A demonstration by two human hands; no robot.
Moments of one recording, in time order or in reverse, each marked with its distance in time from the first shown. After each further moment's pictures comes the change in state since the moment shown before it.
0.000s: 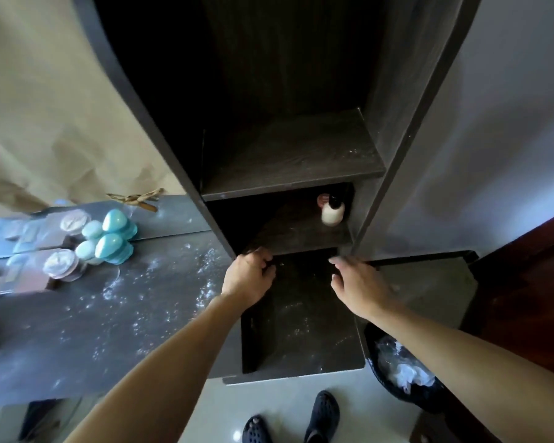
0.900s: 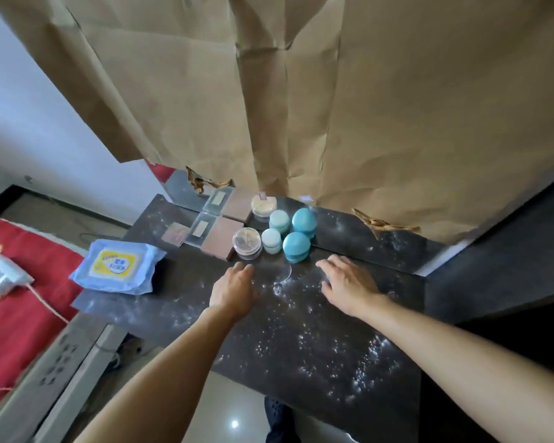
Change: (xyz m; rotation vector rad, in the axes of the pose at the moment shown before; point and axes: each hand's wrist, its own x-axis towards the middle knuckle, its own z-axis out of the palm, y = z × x) left_hand -0.062 -0.347 -0.193 0.166 0.092 -0.400; right_hand 0.150 -0.374 0.134 -0.205 -0.287 -0.522
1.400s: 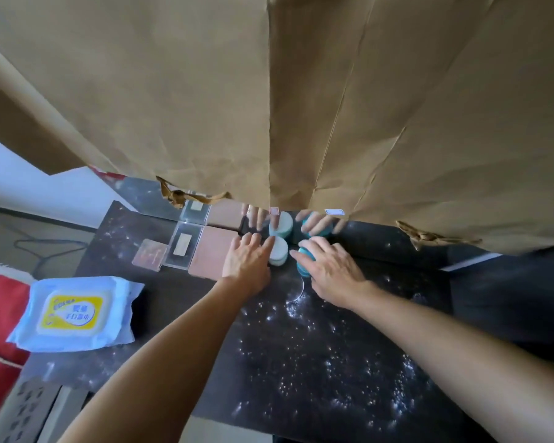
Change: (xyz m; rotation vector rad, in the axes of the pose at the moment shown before) left_hand 0.147 -0.026 0.012 0.324 -0.060 0.357; right_hand 0.106 -0.025 0.039 -0.199 -0.060 -0.084
